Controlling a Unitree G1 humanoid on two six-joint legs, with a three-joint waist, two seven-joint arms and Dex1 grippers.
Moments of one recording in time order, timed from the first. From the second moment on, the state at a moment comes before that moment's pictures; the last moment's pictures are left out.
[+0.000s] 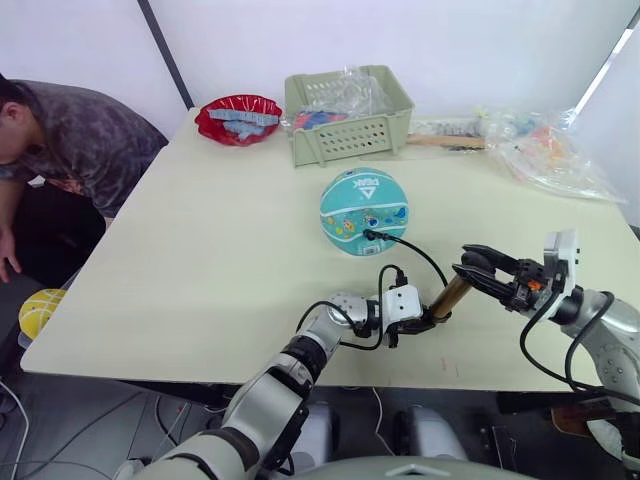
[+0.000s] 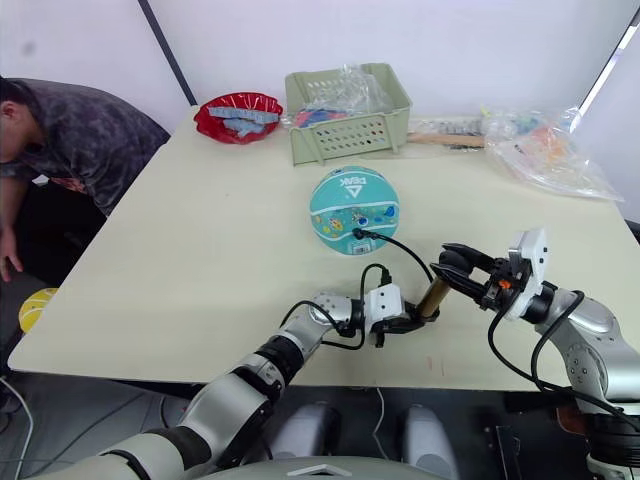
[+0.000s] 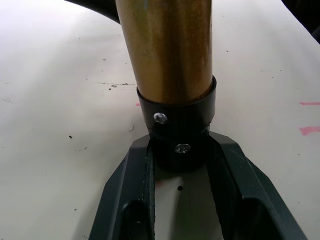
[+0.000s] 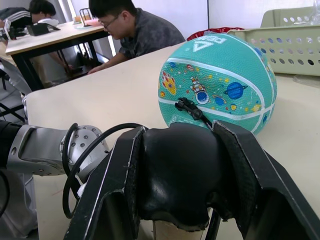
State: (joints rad) left arm -0.62 -0.01 -0.41 1.00 0.21 -0.41 -0.89; right arm -0.03 -0.60 -0.19 -0.24 0.68 0.37 0.98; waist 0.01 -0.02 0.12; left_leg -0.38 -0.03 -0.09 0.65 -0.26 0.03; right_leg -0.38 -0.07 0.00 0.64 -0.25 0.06
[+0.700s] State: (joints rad) left arm -0.63 -0.02 -0.41 0.99 0.20 -0.42 -0.90; right arm -0.35 -0.88 -0.43 -0.27 1.04 0.71 0.92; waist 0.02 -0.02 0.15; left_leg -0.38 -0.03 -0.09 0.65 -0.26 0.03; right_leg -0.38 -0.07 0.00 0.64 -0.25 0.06
